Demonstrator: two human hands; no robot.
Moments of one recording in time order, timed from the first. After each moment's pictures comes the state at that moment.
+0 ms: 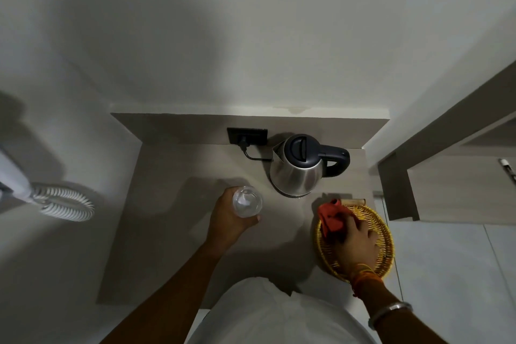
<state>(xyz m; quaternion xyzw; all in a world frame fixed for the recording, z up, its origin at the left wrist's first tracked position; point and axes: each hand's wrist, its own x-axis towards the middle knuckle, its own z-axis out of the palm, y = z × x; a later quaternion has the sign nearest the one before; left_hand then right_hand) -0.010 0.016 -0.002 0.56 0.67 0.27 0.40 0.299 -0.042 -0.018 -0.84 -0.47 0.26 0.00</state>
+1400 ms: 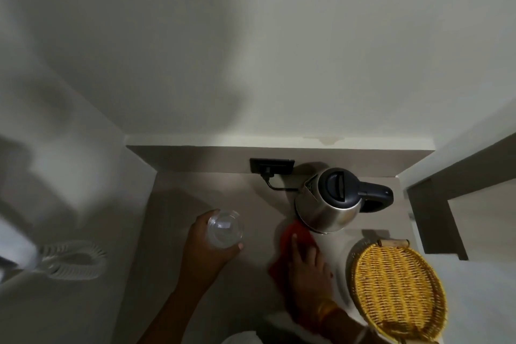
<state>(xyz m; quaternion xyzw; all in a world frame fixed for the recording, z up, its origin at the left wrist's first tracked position) -0.107 0.044 0.025 0.52 0.70 0.33 0.36 0.132 -0.003 -0.044 -0.69 -0.66 0.27 -0.08</state>
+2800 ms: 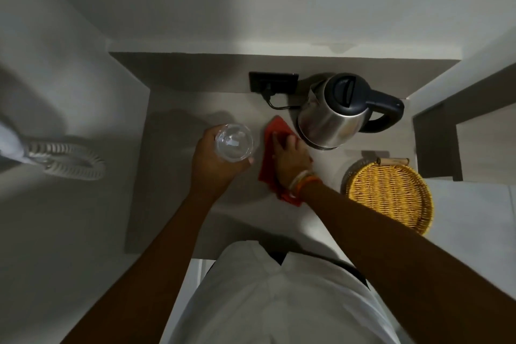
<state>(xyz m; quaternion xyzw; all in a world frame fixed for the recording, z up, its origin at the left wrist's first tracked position) -0.081 0.033 0.043 0.54 0.68 0.37 0.34 0.109 0.063 -0.046 -0.63 -0.75 0.19 -0.01</state>
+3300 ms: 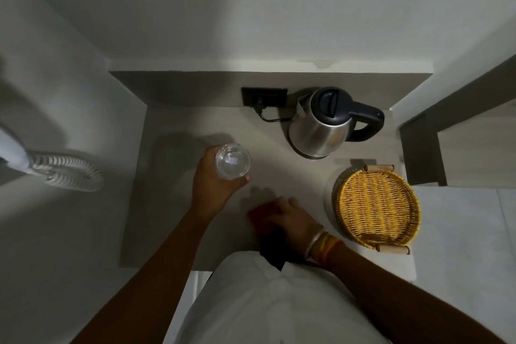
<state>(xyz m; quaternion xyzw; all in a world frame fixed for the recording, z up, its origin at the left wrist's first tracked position) -0.075 0.019 0.027 0.54 0.68 0.35 0.36 0.150 -0.047 -0.022 -0.46 -0.82 0.33 -0.03</state>
